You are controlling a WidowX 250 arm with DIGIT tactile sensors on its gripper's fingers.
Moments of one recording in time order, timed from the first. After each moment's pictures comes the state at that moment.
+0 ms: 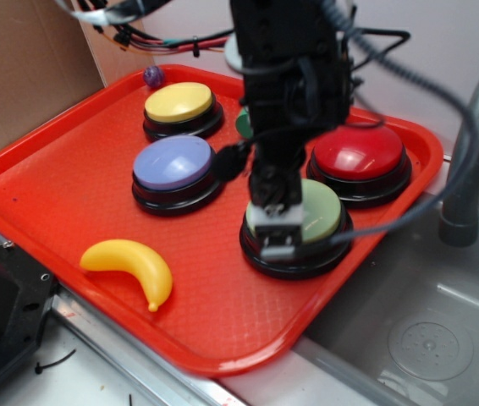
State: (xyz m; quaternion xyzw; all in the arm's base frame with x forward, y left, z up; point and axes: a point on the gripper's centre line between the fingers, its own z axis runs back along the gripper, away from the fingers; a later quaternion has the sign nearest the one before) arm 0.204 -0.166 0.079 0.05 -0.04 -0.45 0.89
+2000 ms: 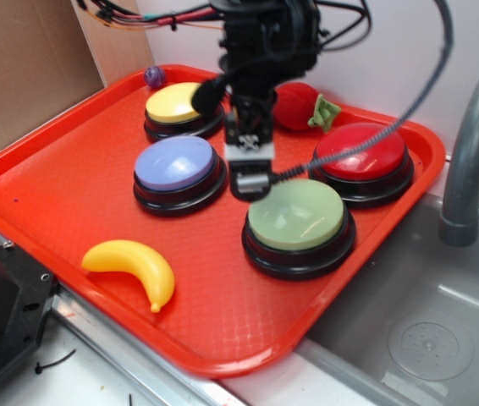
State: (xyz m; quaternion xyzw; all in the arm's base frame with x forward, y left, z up) arm 0.219 -0.132 0.111 0.03 0.01 -0.36 0.93
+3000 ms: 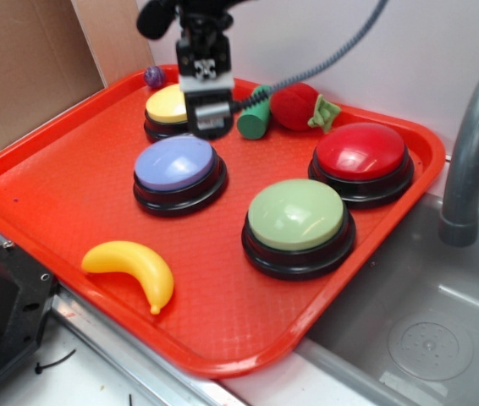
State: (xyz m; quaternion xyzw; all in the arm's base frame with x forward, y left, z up) arm 0.207 -0.115 0.156 0.04 0.01 -0.32 0.95
